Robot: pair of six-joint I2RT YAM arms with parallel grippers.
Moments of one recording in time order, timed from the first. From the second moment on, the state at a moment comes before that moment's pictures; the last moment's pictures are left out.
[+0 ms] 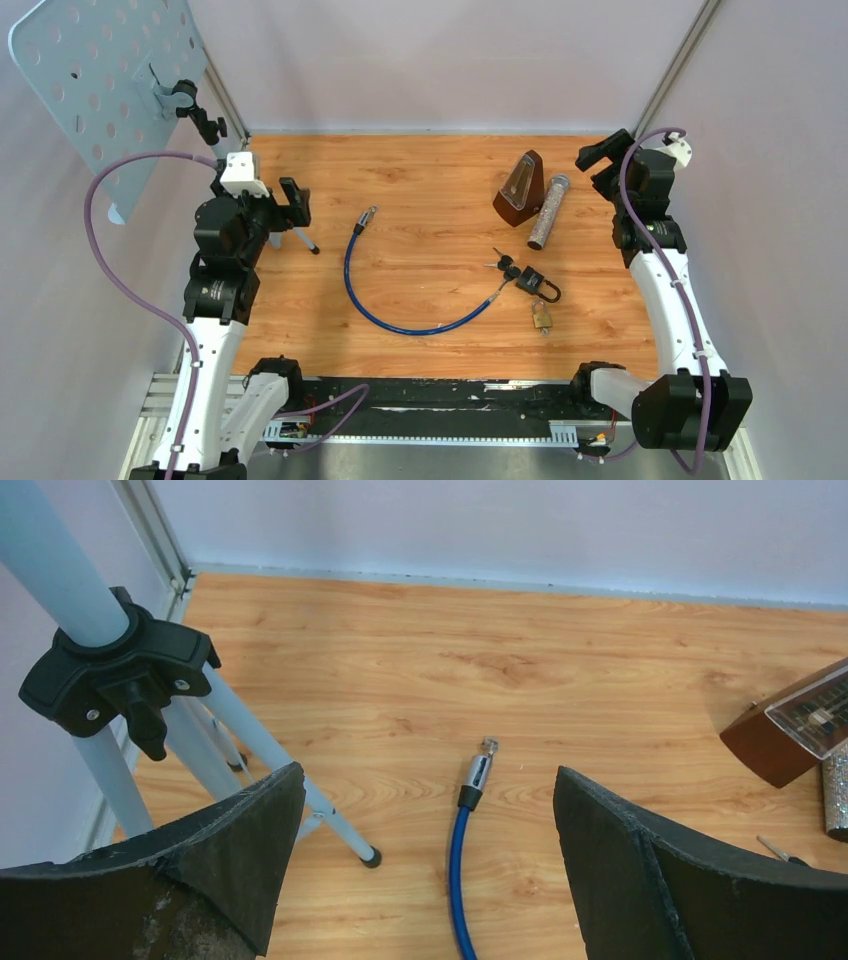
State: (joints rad) left arm -0.05 0.76 0.95 -0.32 0.03 -0.12; right arm -0.03 1.14 1.08 -0.20 0.11 0.69
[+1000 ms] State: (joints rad) left arm -0.38 0.70 0.83 -0.28 0.20 -0.21; right arm -0.02 1.05 0.87 -0.37 -0.03 0.80
